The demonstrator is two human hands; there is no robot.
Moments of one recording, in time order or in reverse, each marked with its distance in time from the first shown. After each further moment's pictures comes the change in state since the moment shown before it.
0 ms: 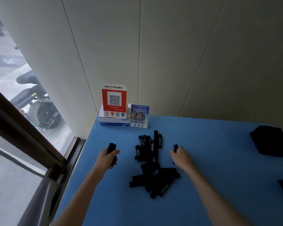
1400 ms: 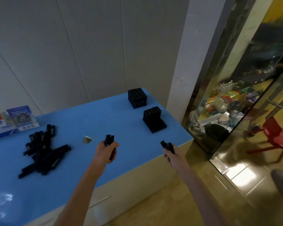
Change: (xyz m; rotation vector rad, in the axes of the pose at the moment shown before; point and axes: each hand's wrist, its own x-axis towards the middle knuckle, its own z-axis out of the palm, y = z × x) left_hand -0.280 -0.028 0.394 0.145 -0.431 0.184; right_hand -0.319 0.402 -0.191 0.911 0.273 0.120
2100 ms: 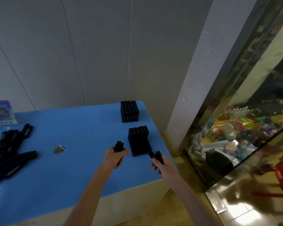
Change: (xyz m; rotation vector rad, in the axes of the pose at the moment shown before) left_hand 0.097 0.017 0.159 -0.071 0.025 -0.064; right_hand 0.138 -0.031 -0.088 -0.105 -0.287 -0.028
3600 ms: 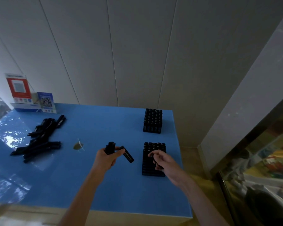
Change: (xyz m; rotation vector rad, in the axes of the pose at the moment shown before) left_hand 0.024 0.029 -0.017 -0.129 0.472 0.058; right_hand 0.136 -0.046 -0.022 0.015 -0.548 -0.080
